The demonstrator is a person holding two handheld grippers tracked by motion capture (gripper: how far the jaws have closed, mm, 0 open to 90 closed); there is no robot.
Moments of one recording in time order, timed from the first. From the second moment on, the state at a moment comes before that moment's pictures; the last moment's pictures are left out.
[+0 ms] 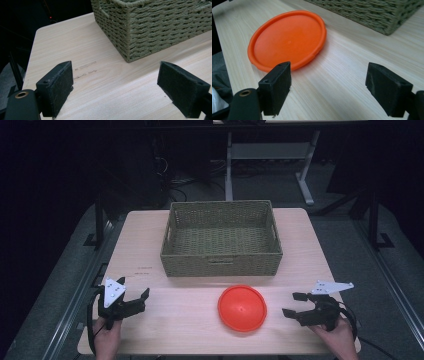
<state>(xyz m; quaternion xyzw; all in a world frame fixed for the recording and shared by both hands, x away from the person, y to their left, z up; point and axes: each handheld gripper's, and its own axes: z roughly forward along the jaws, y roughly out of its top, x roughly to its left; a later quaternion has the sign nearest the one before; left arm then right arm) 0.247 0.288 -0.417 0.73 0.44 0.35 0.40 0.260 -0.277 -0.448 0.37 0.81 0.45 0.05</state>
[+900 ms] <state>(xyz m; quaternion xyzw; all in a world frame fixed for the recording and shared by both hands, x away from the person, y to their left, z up) 0.248 0.295 -0.417 0.72 0.45 0.35 0.39 0.279 -0.238 -0.439 0.36 0.84 0.41 0.03</state>
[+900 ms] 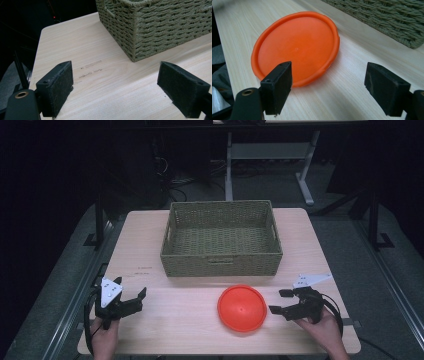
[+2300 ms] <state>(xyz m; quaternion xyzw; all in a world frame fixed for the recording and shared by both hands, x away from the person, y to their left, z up) 0.247 0.294 -0.415 0.72 0.44 0.36 0.40 0.312 -0.184 -0.450 0.34 0.88 0.33 0.01</state>
